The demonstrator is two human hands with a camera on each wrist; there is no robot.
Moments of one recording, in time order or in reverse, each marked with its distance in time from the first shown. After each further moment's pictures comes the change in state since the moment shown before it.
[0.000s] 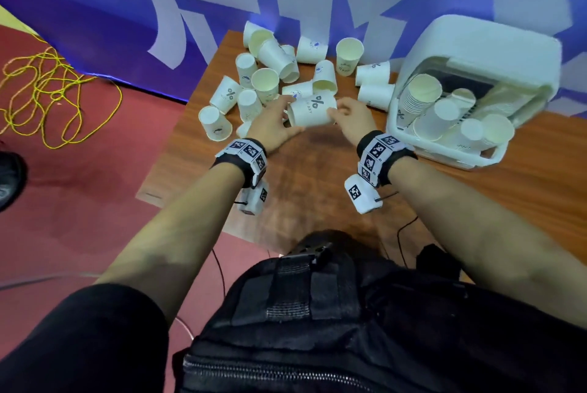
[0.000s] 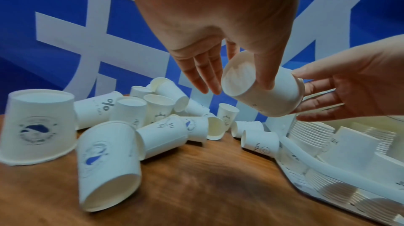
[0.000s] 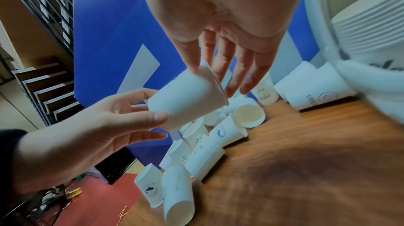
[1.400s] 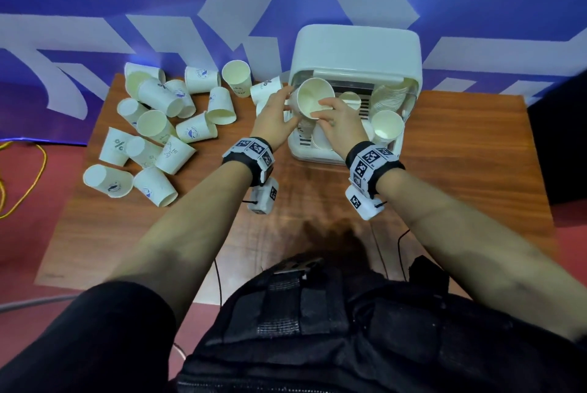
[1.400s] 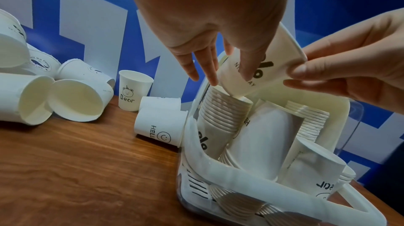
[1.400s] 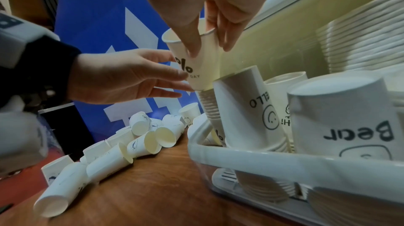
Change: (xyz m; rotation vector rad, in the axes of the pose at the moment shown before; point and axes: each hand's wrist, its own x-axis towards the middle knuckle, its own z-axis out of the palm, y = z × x) left_hand 0.124 0.157 0.164 -0.145 -0.029 0.225; right_hand -0.001 0.114 -0.173 -0.226 0.243 -0.221
